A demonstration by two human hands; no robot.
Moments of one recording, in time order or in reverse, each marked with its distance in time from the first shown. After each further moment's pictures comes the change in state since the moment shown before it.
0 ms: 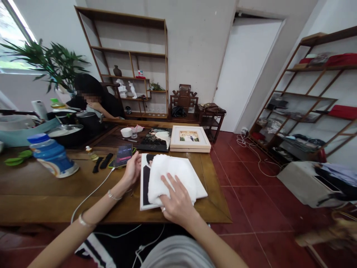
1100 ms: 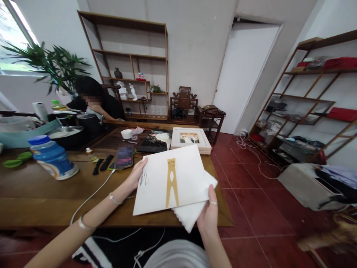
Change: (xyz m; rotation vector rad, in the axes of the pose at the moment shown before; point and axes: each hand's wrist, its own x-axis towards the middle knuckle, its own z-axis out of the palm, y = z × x) left_hand -0.013 -0.007 0.007 0.042 -0.031 -0.149; right_hand -0.018 0.006 -0.028 1.217 0.875 1.447
